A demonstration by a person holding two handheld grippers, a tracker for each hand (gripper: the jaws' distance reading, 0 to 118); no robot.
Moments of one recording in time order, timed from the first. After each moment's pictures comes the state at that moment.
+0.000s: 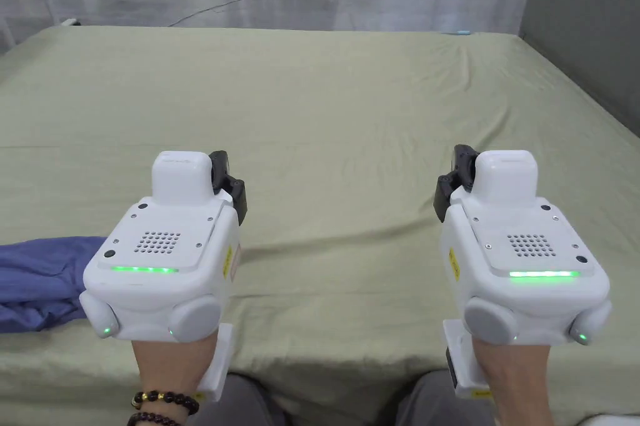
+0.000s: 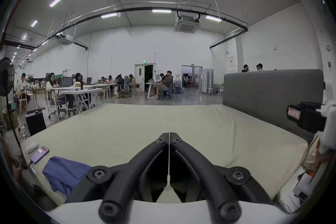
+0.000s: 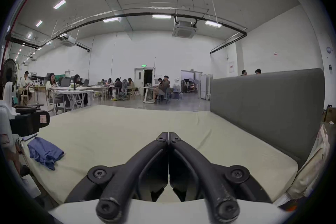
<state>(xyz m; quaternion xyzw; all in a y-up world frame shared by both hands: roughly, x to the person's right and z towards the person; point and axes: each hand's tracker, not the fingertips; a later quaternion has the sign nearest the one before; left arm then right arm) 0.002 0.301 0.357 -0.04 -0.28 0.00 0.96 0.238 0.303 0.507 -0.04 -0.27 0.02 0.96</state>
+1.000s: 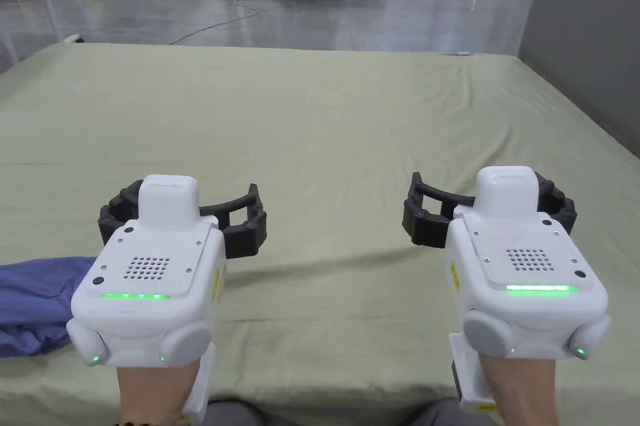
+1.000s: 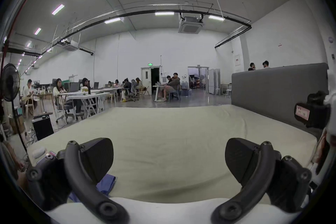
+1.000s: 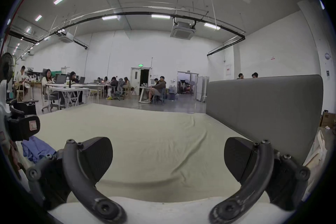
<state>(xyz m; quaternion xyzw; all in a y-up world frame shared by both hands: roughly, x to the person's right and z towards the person) -0.006 0.299 0.339 -0.03 -0.26 -0.02 0.97 0.243 0.309 0.494 -0.04 -0.30 0.04 0.95</state>
